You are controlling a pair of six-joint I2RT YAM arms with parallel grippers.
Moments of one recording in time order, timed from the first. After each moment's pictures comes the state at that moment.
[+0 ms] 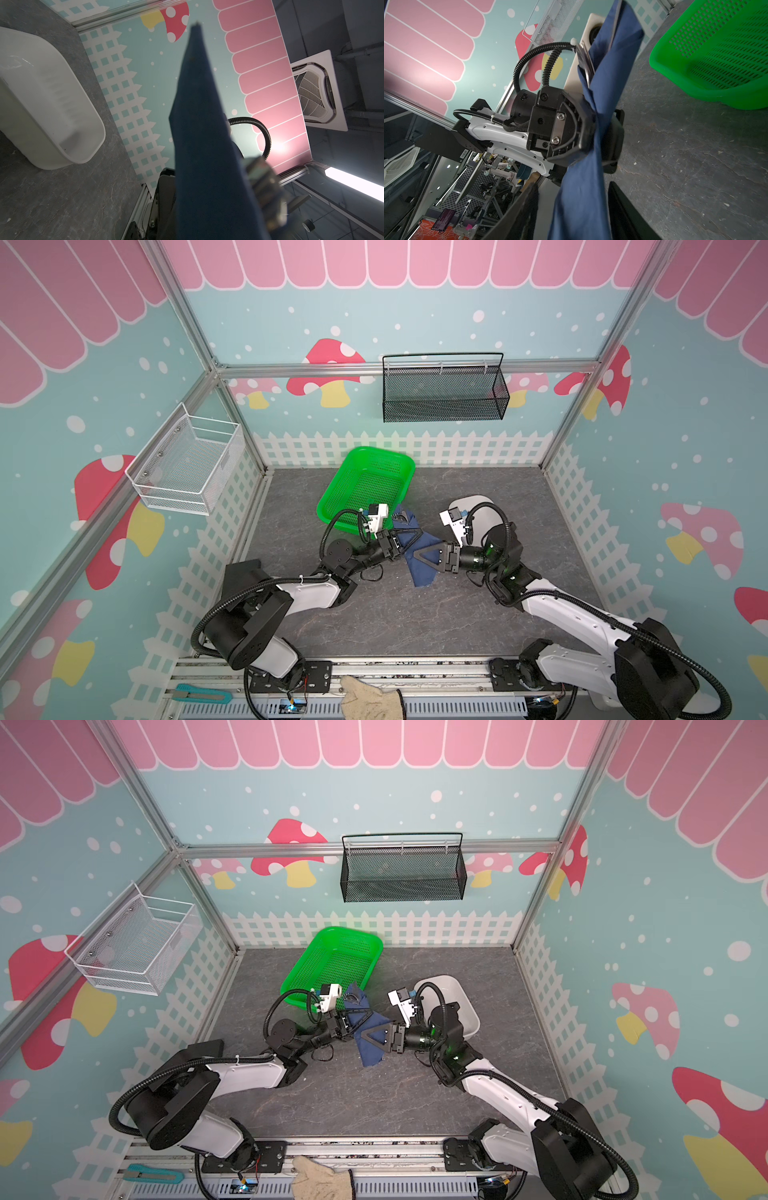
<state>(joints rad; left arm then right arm) -0.65 1.53 0.55 1.30 0.57 -1.44 0.57 1.16 0.58 0.53 -0.85 0.89</state>
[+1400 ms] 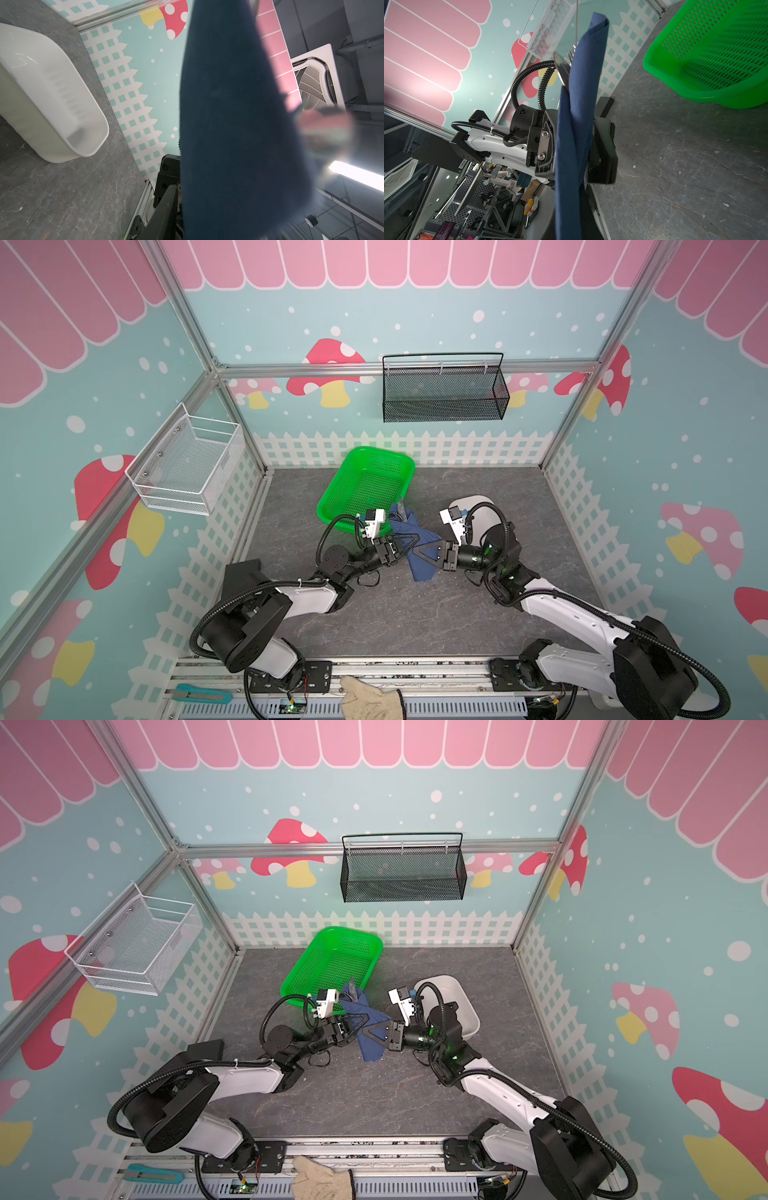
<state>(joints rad) -0.65 1.51 0.49 1.36 0.58 -1.42 0.58 1.16 0.58 0.55 -0.80 0.94</state>
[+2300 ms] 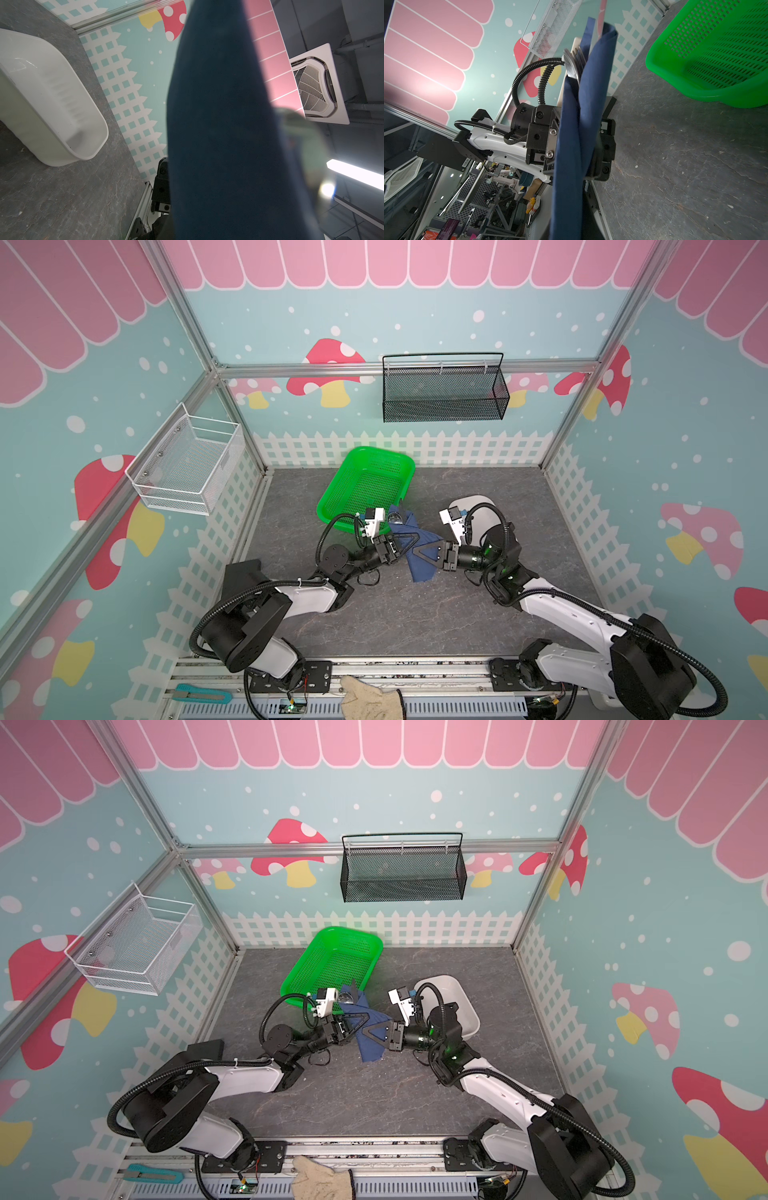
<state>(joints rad) -0.65 1.51 0.49 1.35 0.58 -1.42 0.58 1.18 0.57 0.58 -0.82 0.95</state>
